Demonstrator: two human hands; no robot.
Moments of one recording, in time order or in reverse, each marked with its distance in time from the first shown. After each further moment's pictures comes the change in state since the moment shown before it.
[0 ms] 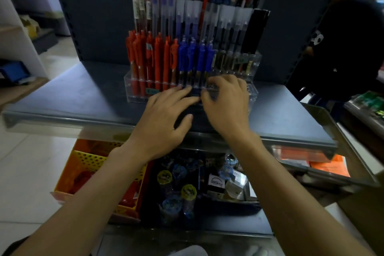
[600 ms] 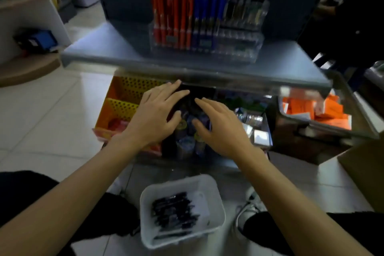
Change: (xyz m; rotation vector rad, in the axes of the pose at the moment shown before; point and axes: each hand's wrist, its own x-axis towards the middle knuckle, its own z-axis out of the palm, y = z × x) left_hand -0.136 0.020 -0.011 0.150 -0.148 -0.085; right_hand -0.173 0.016 -0.006 -0.002 -0.460 -0.257
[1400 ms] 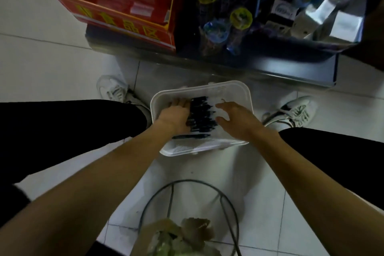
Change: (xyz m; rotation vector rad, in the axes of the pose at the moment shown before) left_hand -0.192 -0.035 0.258 -0.096 -1.096 -0.393; right_hand -0.104 0.070 0.218 0.192 -0.839 0.441
